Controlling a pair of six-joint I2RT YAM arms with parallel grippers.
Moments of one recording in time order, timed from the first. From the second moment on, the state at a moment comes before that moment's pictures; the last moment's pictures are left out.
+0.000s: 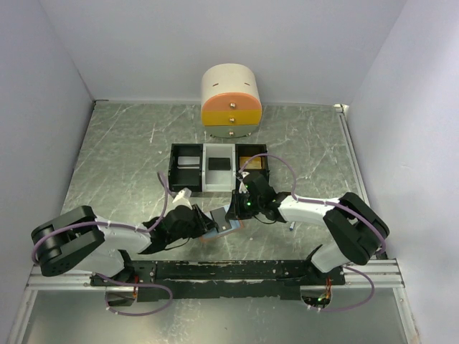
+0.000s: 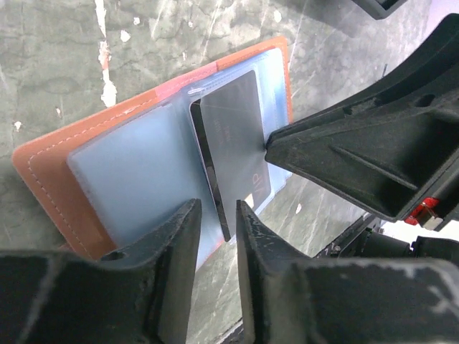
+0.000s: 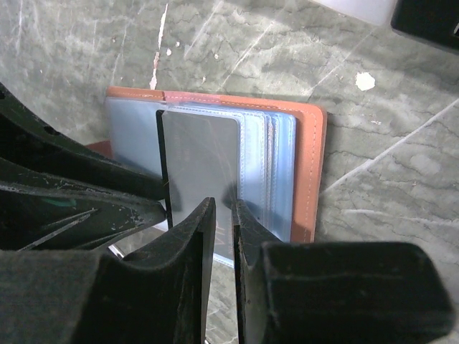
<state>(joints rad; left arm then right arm) -1.03 1.35 0.26 0.50 -0.18 -1.22 0.75 1.49 0.59 0.07 -0.28 0.62</state>
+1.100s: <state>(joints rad) -1.03 1.30 0.16 0.62 -0.21 -1.26 0.75 1.50 0.59 0.08 -0.30 0.62</state>
